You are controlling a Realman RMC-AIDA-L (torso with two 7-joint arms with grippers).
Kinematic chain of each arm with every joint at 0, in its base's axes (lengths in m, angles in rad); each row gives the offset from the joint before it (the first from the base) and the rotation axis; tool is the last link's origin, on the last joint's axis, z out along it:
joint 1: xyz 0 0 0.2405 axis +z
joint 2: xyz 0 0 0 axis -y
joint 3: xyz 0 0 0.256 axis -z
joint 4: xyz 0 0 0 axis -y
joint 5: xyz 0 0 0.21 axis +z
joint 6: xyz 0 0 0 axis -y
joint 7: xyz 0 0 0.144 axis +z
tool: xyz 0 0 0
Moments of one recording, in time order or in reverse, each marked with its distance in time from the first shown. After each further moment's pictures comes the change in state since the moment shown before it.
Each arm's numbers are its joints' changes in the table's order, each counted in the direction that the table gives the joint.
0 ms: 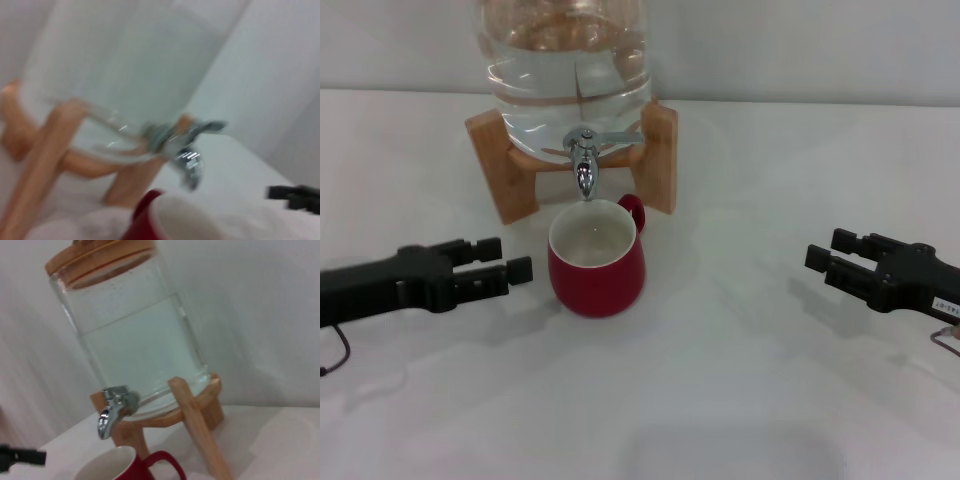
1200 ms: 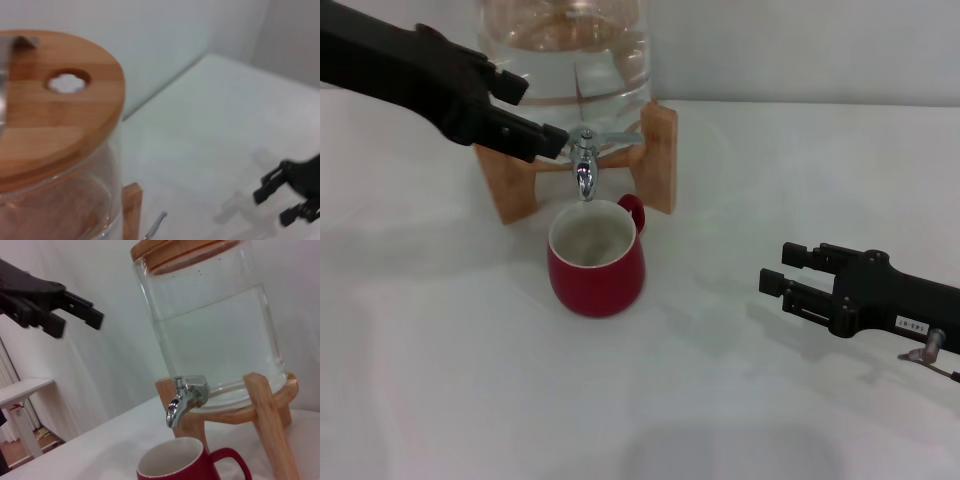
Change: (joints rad) left arm -0.352 -0.075 -0.213 -0.841 0.293 0.320 -0.638; right arm 0.032 -0.035 -0.019 0.001 -0.104 -0.112 -0.046
